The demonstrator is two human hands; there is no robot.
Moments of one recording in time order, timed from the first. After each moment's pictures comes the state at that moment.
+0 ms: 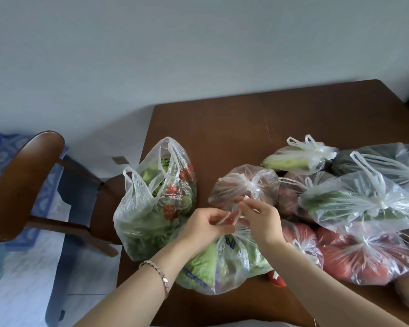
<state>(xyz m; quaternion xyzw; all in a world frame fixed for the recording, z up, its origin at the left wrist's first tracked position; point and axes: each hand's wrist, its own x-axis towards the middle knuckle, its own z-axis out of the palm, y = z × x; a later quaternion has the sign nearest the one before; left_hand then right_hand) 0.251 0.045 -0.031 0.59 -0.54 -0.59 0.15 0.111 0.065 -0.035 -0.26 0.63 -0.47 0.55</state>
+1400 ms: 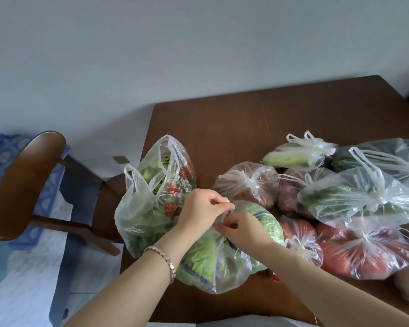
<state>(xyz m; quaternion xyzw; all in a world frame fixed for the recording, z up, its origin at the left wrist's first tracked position) 0.241 0.029 -0.010 0.60 -0.65 -0.40 0.22 0.126 0.076 -0.041 -0.55 0.62 -0.23 0.51</state>
